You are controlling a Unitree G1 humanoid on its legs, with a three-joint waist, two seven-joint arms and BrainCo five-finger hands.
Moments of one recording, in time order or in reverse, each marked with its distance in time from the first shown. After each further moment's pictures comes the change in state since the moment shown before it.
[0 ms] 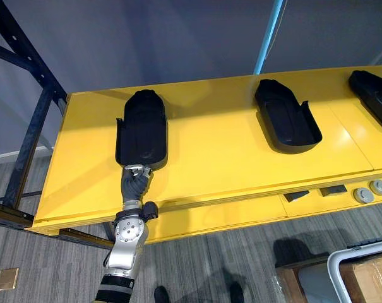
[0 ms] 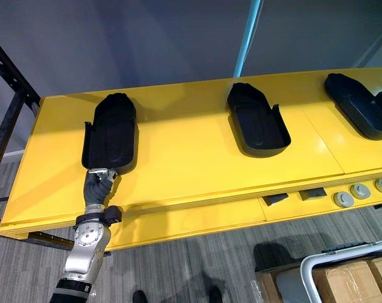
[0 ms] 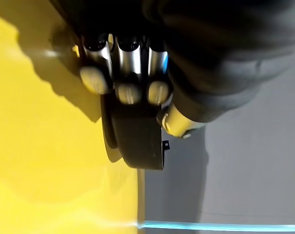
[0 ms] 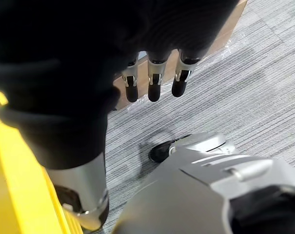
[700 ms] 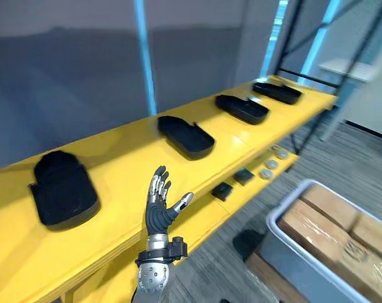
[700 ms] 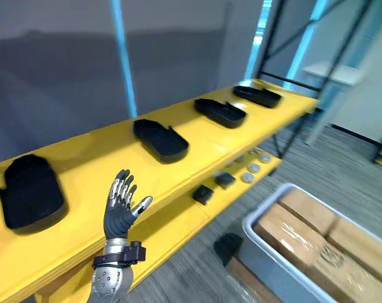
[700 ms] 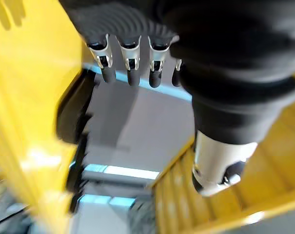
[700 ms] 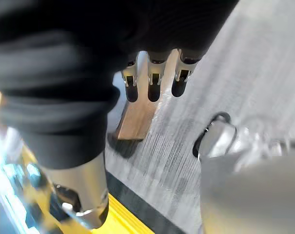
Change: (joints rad) left arm 0.332 -0.210 -0.157 -0.288 0.154 -0.045 0.001; right arm 0.078 0.068 0.050 -0.229 0.099 -0.008 -0.023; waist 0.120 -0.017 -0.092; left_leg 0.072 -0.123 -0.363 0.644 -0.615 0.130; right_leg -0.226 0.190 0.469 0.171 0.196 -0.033
